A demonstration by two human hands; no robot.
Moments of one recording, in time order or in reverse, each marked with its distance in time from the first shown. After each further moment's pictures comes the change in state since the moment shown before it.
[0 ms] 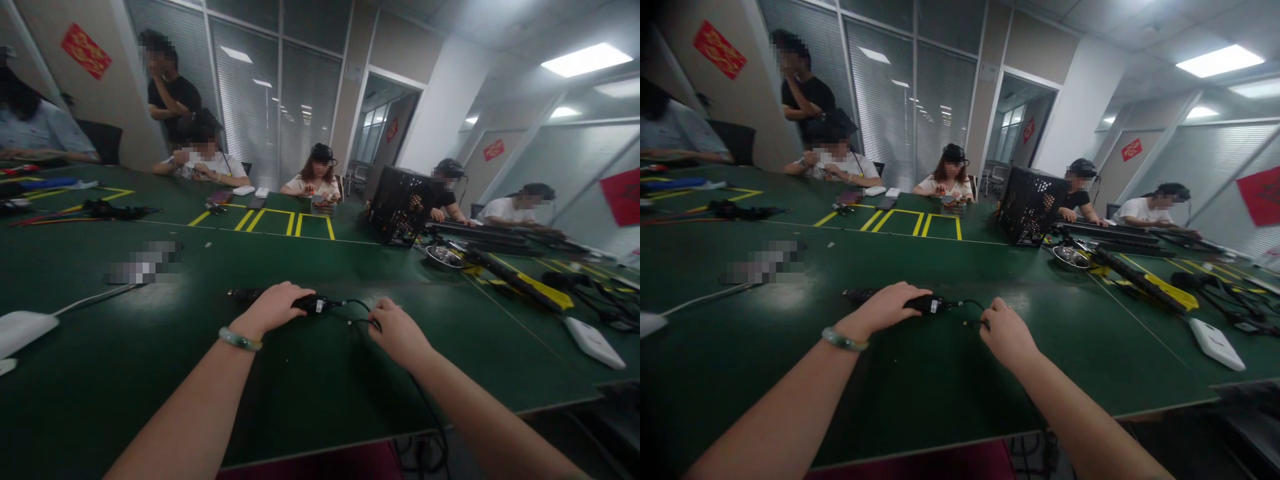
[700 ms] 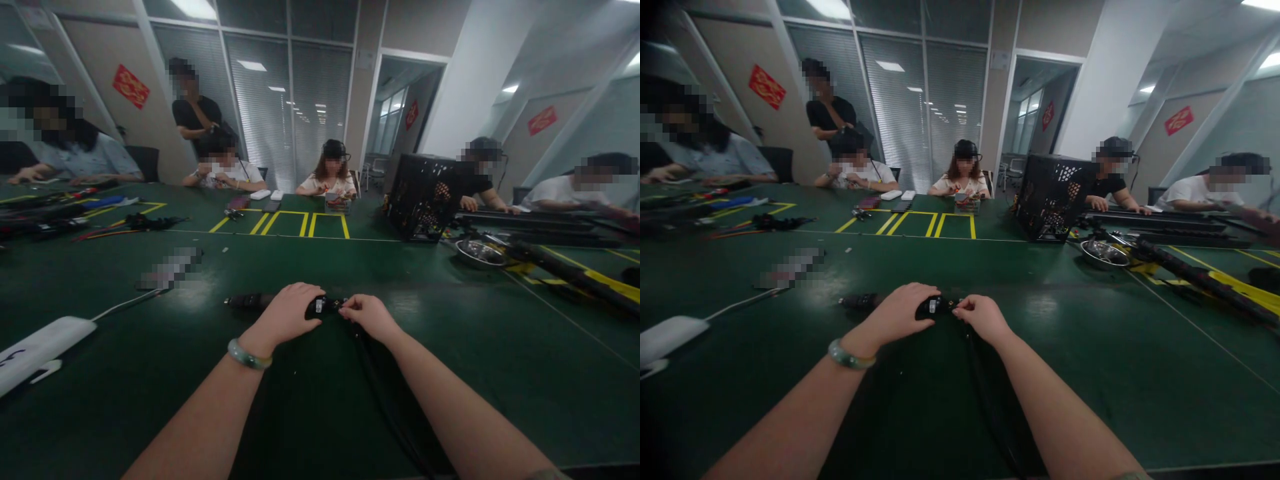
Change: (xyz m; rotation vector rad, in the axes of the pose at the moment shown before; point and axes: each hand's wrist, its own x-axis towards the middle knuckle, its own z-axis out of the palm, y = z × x) left_hand 0.004 0.019 0.004 0.118 0.171 -0.028; right_hand 0.086 -0.011 0.066 0.820 -0.158 0.047
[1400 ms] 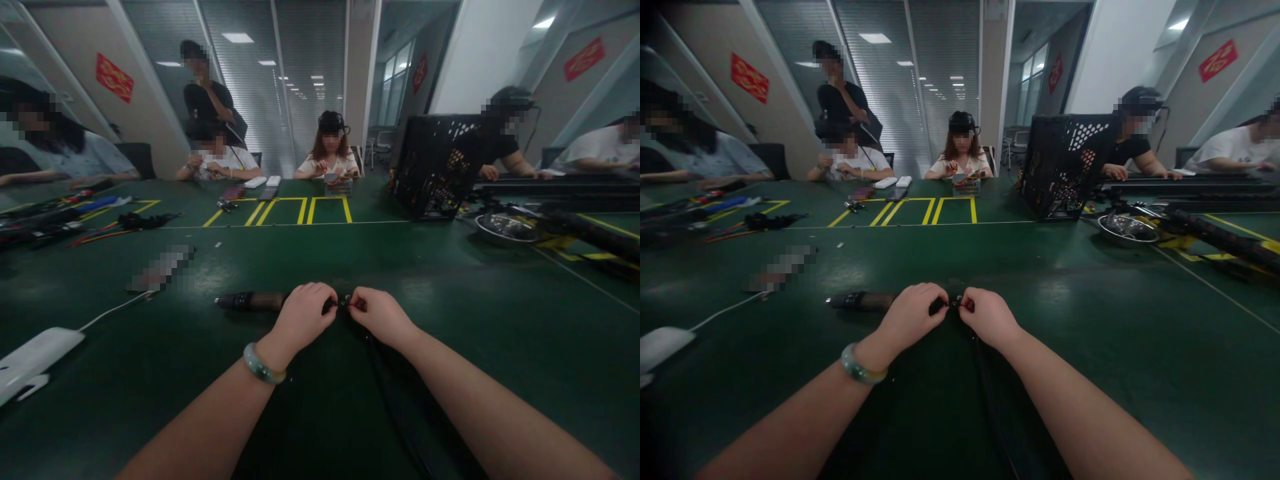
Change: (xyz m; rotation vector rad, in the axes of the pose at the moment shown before) left_hand 0.024 0.030 0.031 -0.009 -0.002 -0.071; right_hand -0.005 0.004 -0.006 -0.245 0.055 -0.126
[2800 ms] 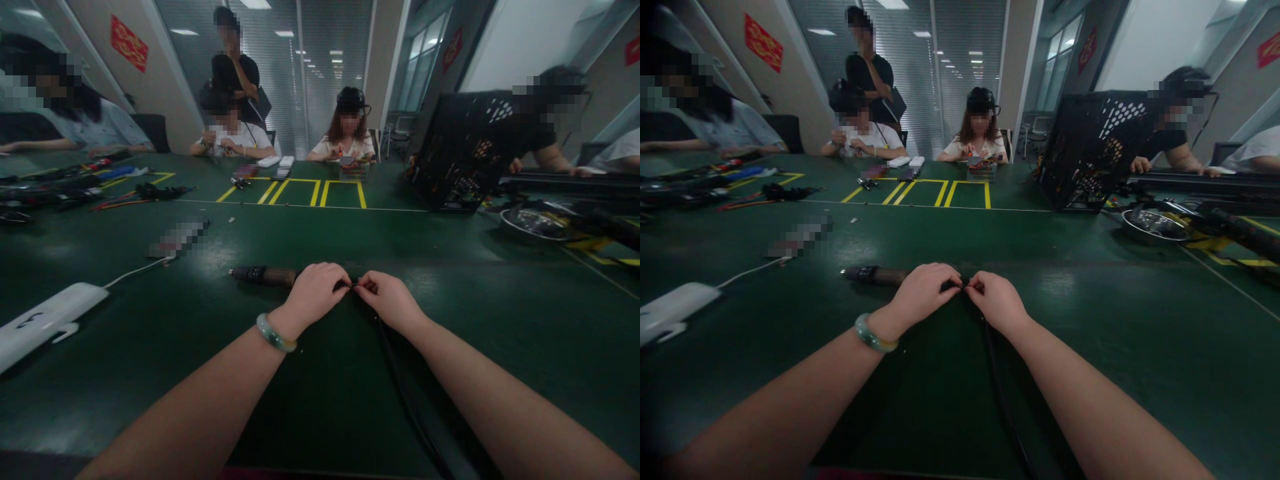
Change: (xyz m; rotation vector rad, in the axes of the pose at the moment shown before) left_hand -0.002 -0.004 0.000 -0.053 0.027 0.036; right_hand 0.003 0.003 0.013 0.021 0.054 -0.037
